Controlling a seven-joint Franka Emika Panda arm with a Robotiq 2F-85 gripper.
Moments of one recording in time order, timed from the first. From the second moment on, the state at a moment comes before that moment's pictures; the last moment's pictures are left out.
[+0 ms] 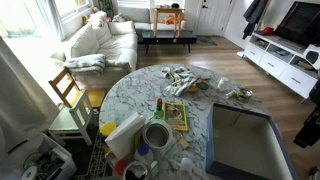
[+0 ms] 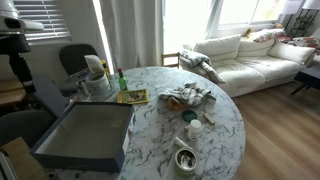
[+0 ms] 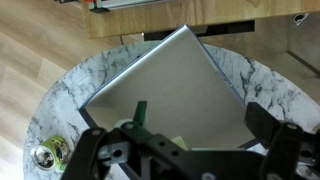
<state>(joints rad) -0.01 -0.81 0.20 -2.64 -0.05 1.67 0.23</state>
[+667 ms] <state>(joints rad) -0.01 -0.81 0.20 -2.64 -0.05 1.67 0.23</state>
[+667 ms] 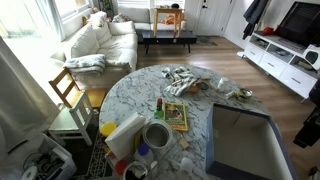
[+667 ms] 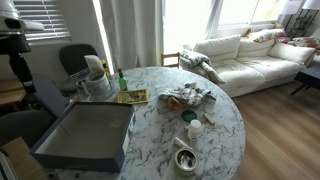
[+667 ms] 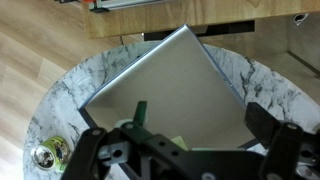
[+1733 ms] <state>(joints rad) -0.23 -0.55 0.14 -2.75 -0.09 2.05 0.64</state>
